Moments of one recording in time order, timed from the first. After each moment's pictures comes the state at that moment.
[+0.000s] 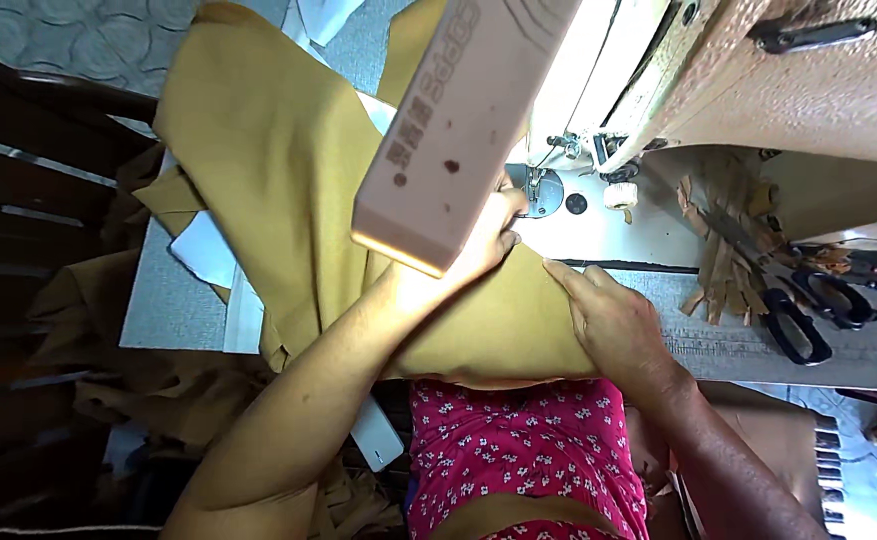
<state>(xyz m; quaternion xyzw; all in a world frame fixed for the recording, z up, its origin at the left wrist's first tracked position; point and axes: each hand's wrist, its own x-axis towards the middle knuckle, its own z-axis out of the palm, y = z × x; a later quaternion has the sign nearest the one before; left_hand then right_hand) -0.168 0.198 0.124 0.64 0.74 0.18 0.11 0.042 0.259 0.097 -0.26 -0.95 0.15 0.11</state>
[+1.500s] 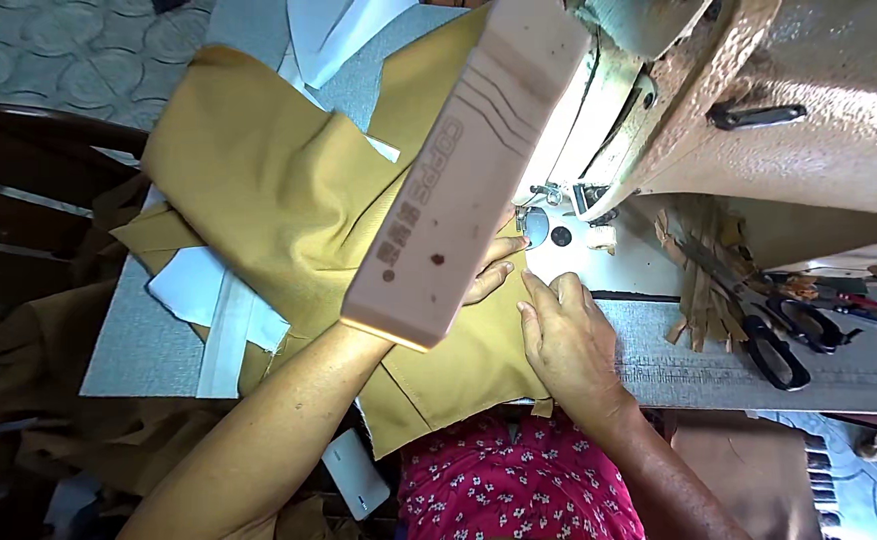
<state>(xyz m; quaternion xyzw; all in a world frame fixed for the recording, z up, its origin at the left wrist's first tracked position) -0.192 0.197 0.076 0.74 0.62 0.26 0.09 0.008 0.239 0.086 -0.34 -0.92 0.12 0.17</state>
